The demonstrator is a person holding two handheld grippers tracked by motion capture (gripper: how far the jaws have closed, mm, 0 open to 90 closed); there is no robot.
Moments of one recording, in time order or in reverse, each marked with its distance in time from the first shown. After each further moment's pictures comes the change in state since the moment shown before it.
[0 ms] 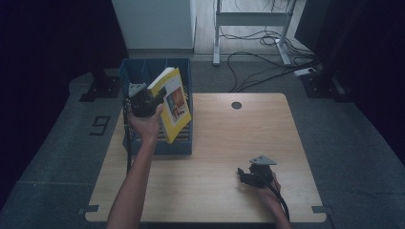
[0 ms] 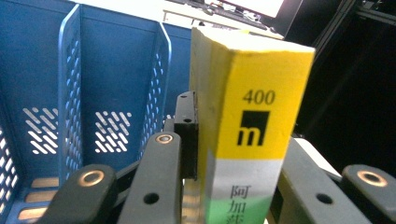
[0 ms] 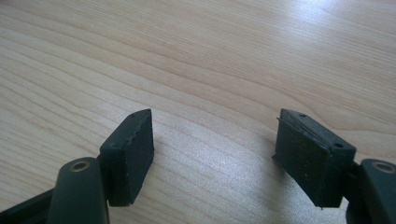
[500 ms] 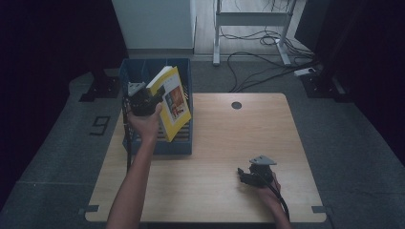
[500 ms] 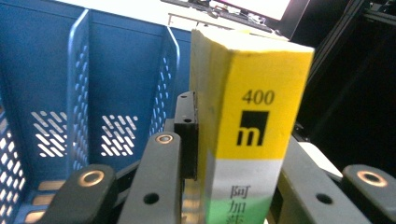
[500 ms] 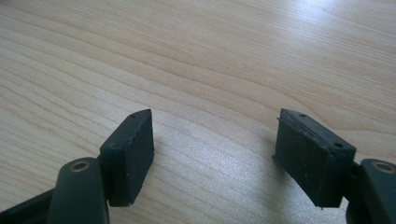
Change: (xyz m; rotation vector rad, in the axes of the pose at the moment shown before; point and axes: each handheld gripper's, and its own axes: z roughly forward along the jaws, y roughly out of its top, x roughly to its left) left arm 0.004 0.003 -0.001 -0.015 0.019 0.002; right arm 0.000 0.000 0.000 0.000 0.000 0.001
